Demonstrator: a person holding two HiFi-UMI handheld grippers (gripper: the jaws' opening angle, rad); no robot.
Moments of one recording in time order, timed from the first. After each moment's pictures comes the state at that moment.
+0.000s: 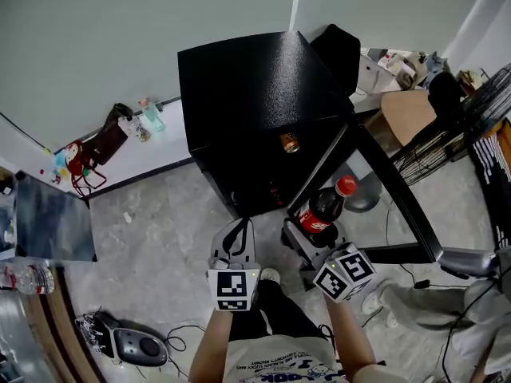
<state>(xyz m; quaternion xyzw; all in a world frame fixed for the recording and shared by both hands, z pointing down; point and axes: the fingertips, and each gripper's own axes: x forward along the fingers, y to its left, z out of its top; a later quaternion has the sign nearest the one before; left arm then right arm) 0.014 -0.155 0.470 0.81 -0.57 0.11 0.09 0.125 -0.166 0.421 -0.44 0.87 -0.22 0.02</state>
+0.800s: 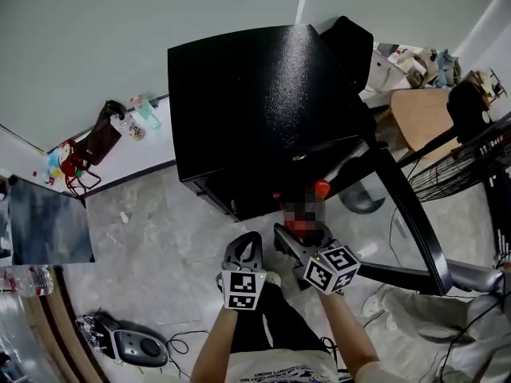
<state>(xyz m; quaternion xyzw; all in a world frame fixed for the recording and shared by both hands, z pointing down) 0.031 -0.199 0.611 0.81 -0.53 0.19 0.18 0.098 -0.237 0.540 -0.41 0.86 -0.30 -0.05</state>
